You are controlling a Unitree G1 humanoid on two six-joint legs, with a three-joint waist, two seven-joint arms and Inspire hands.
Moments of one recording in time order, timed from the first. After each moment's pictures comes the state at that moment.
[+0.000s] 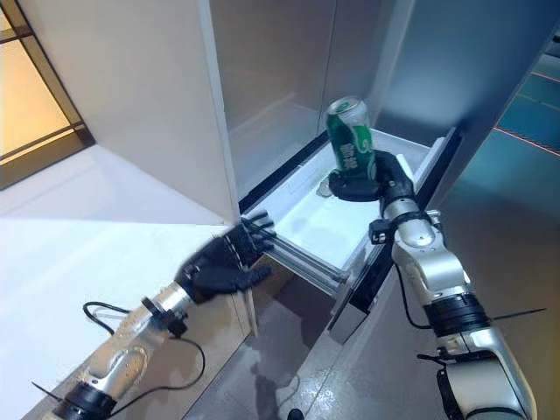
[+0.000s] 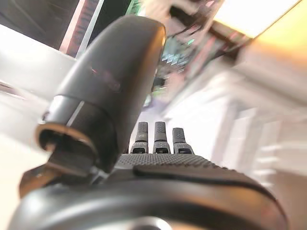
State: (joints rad) left arm -0.06 0.45 -0.42 0.02 -0.82 0.03 -0.46; right arm -0.61 -0.75 0.21 0.38 0.51 0.20 -0.14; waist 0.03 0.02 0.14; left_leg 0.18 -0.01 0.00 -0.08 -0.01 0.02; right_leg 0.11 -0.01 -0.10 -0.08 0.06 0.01
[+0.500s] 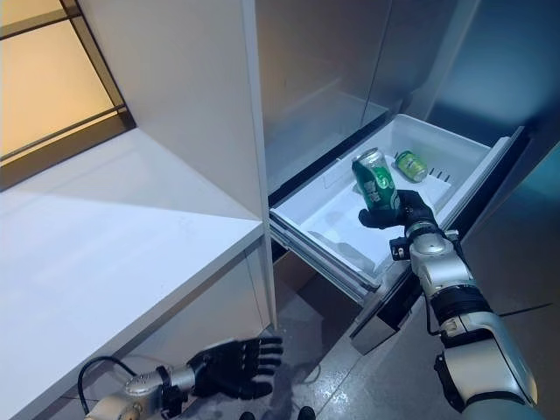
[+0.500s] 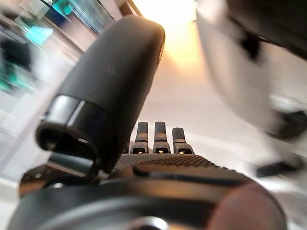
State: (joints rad) left arm 0.05 0.48 -0.59 0.47 -0.53 0.09 -0.53; right arm -0.72 -0.75 0.32 0.78 0.35 0.20 -0.08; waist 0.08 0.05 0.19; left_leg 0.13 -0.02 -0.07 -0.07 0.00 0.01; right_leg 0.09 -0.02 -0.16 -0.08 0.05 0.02
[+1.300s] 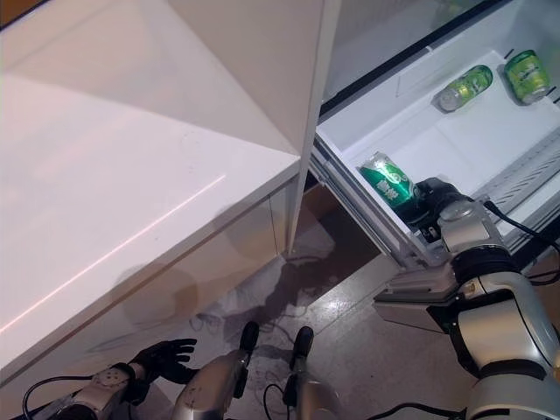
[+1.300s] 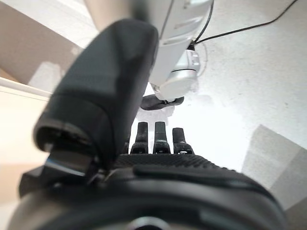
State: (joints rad) left arm -0.12 0.45 -0.34 0.93 -0.17 -0.02 -0.30; right arm -0.95 -0.85 0.43 0.91 0.08 0.39 0.18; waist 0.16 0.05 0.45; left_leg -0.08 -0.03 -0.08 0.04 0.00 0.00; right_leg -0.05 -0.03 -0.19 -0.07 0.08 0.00
